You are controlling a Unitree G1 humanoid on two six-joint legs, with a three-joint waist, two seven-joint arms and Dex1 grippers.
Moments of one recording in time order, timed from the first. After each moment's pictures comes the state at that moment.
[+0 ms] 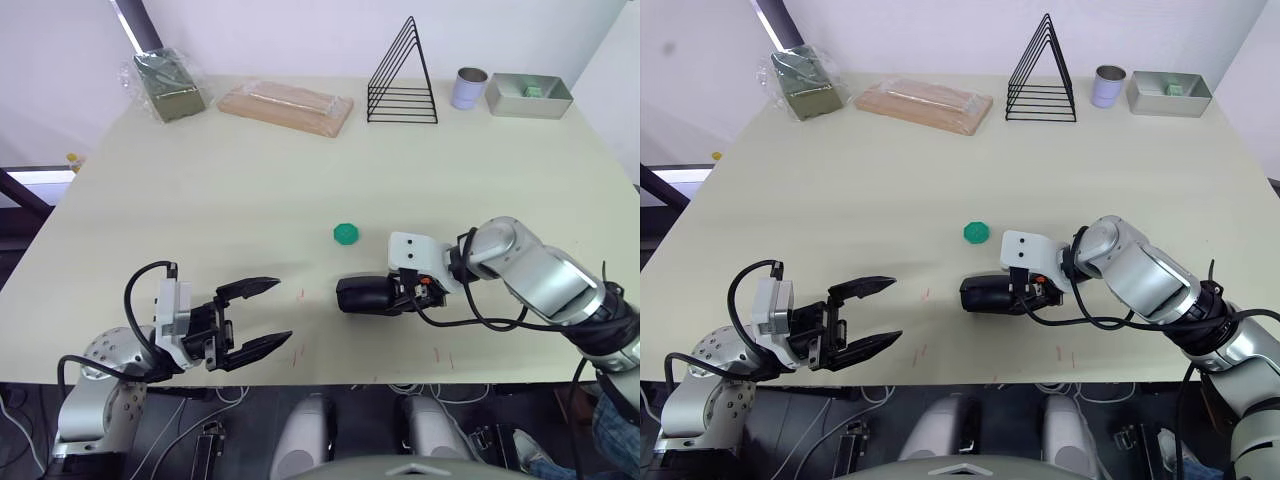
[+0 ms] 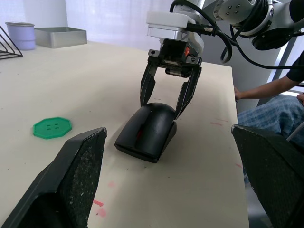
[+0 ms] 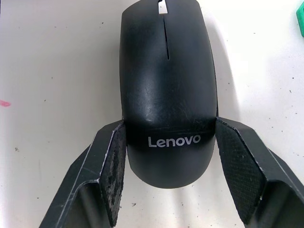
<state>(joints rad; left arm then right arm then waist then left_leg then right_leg) 0.15 0.65 0.24 -0.21 -0.69 0.08 -1.33 -0.75 -0.72 0.61 -0.37 0.16 0.96 1.08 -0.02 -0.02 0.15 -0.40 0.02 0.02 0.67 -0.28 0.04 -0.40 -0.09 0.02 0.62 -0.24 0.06</state>
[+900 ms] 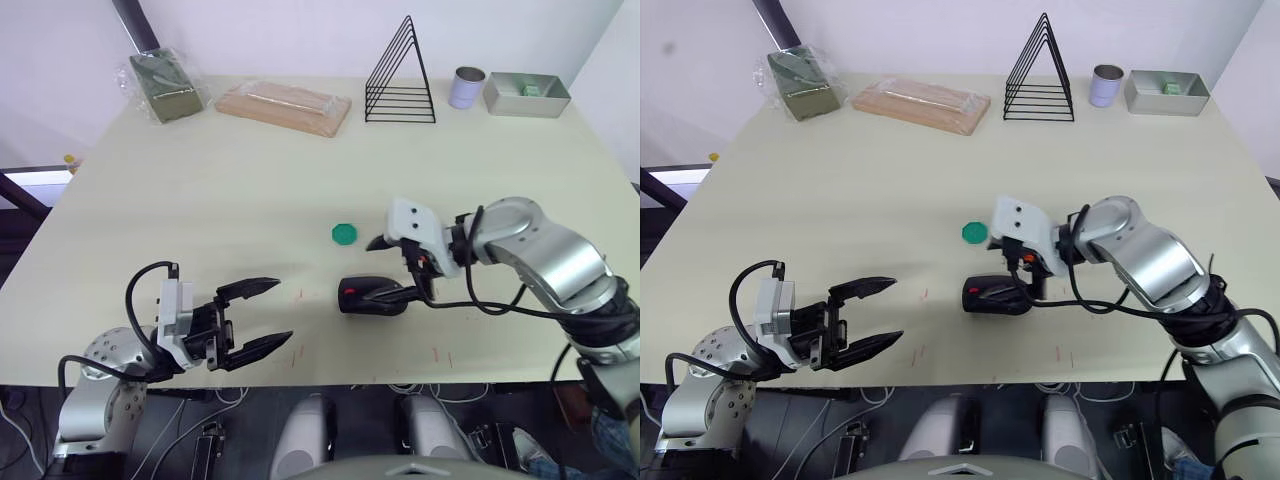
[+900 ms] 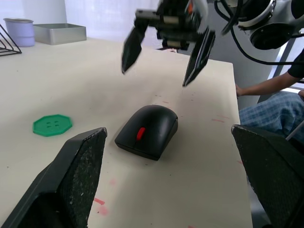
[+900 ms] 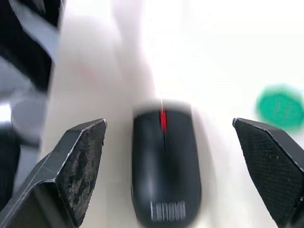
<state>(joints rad) 0.15 0.65 0.23 -0.21 -0.67 0.08 -1.32 -0.78 -0.57 0.41 -0.39 0.34 0.98 1.05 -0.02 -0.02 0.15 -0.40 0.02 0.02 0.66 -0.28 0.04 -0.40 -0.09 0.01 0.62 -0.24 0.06</state>
